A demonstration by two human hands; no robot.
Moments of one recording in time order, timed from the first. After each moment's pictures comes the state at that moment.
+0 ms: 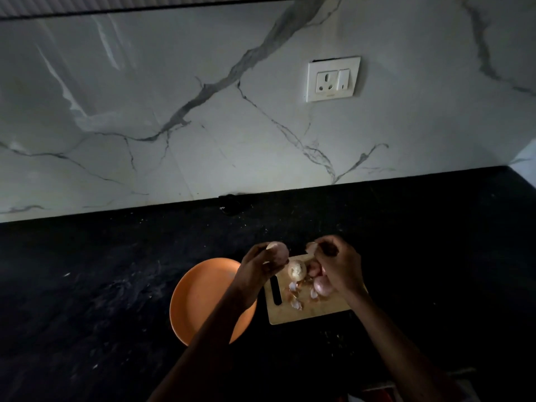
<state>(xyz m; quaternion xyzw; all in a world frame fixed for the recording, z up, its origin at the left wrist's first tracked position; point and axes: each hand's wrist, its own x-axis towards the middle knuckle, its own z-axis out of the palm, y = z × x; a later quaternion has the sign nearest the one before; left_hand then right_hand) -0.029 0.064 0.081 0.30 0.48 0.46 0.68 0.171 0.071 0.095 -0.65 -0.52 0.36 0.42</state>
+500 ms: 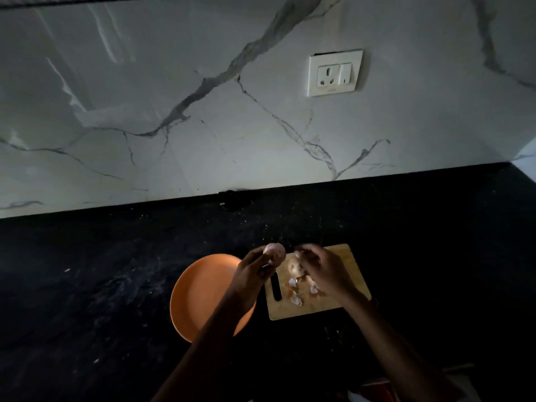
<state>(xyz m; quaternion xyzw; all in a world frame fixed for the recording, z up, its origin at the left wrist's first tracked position) -0.033 0.052 0.071 0.28 0.49 0.47 0.68 0.162 0.068 0.069 -0.60 -0.63 0.40 0.28</state>
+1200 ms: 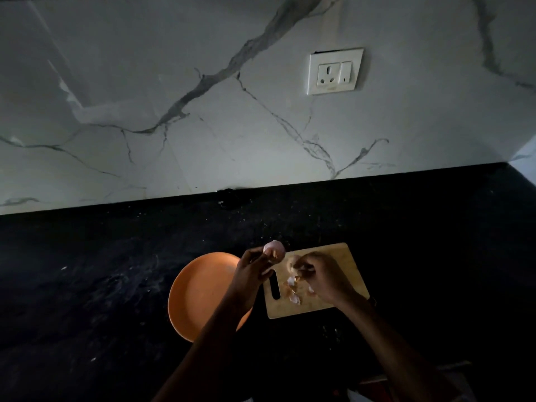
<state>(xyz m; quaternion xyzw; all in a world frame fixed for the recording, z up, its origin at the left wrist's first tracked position) -0.029 0.050 0.067 0.27 0.50 0.49 0.67 0.167 0.066 0.050 -0.58 -0.71 0.34 0.22</state>
